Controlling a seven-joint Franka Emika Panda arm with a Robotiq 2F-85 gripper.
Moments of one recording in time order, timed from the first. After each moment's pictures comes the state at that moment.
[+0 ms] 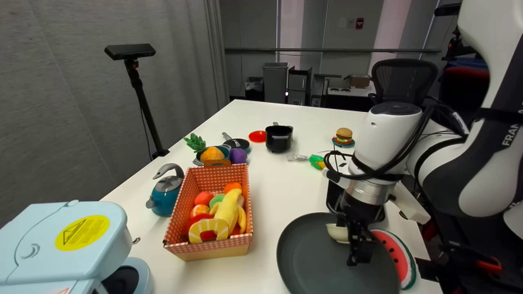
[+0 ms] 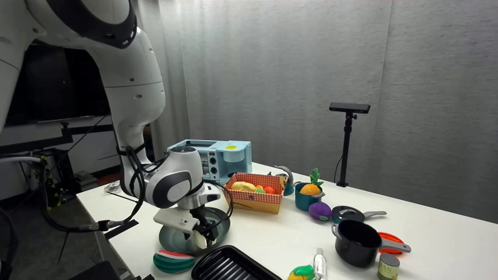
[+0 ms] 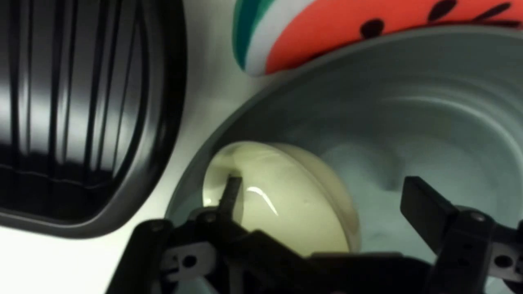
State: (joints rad) arm 0.18 0.42 0.12 -2.58 0.08 3.11 -0.11
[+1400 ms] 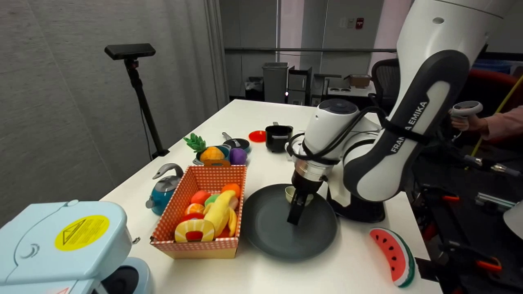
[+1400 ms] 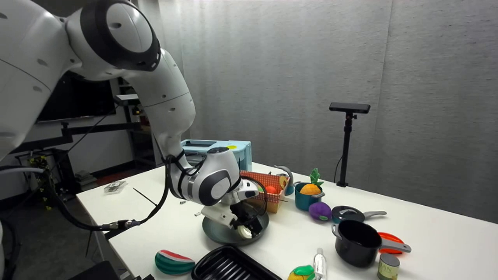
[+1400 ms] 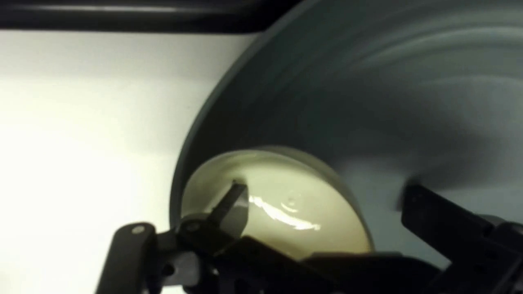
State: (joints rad) arm 0.33 0.63 -0.19 -2.26 0.08 3.11 0.10
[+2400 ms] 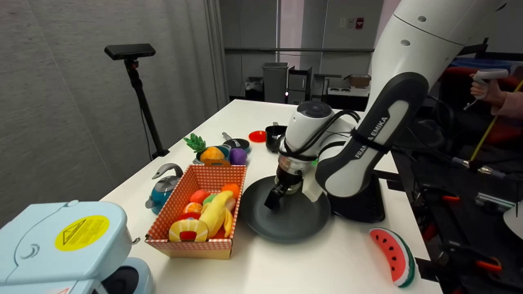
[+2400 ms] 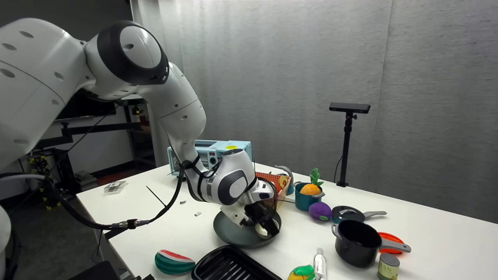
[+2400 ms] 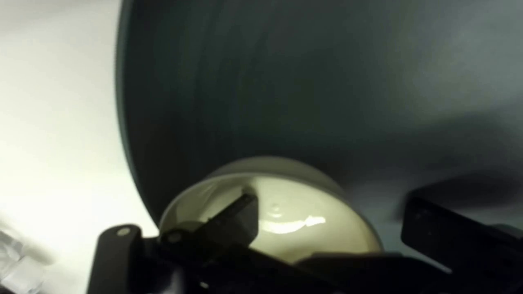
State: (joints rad) arm 0.40 0.77 -0.33 -2.08 0.09 3.05 0.36
